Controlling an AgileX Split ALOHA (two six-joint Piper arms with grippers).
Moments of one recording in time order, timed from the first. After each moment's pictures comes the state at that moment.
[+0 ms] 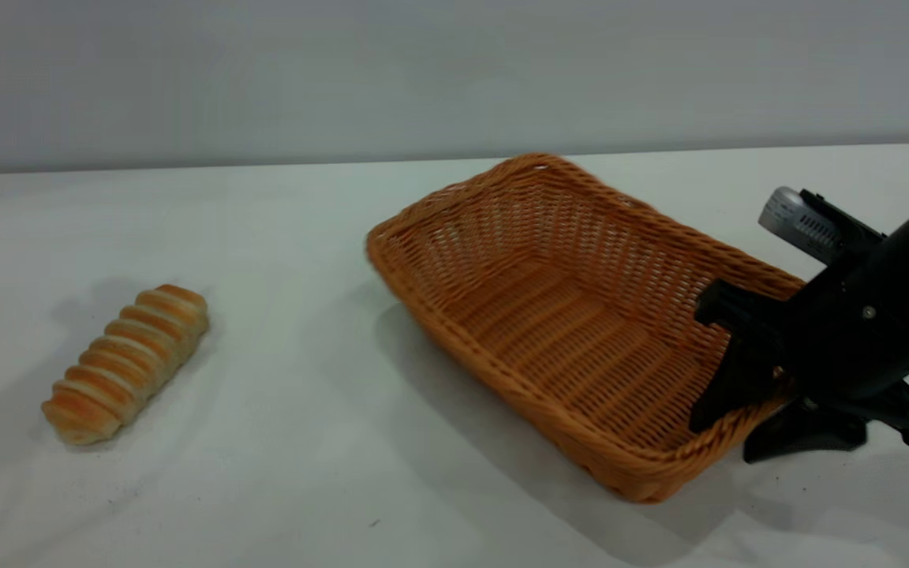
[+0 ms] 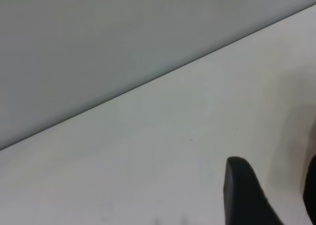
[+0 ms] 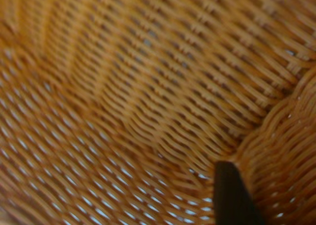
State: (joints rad) left arm -0.01 1.66 -1.21 -0.74 0.32 0.98; right arm 0.21 2.03 -0.74 1.43 0.33 -0.77
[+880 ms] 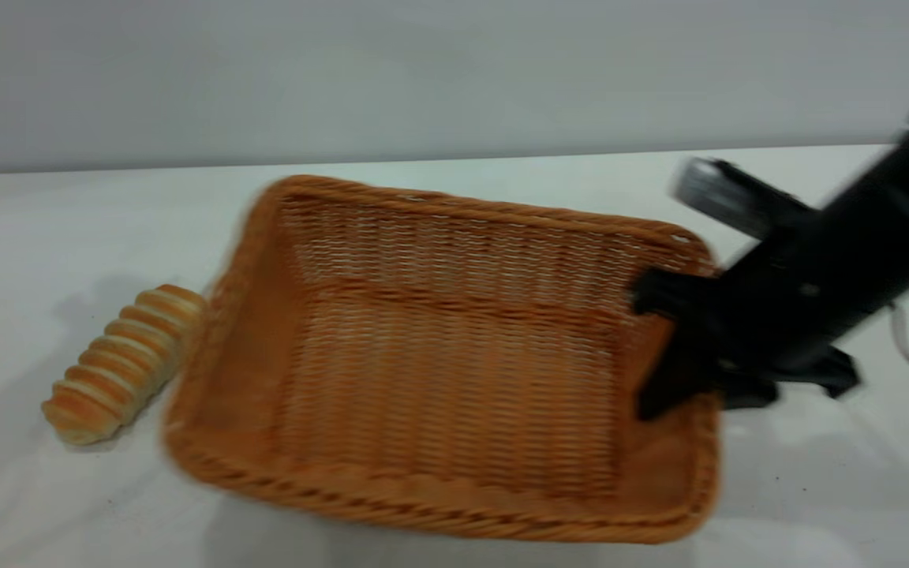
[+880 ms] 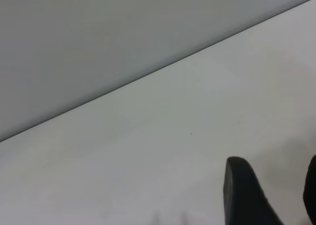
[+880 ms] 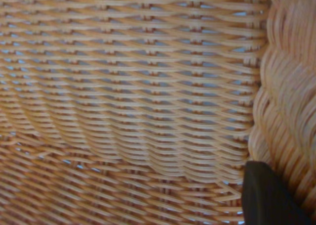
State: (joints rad) left arm -0.01 1.68 -1.21 -0.74 0.32 0.98; right arm 0.32 2.03 -0.85 1.33 0.40 -0.84
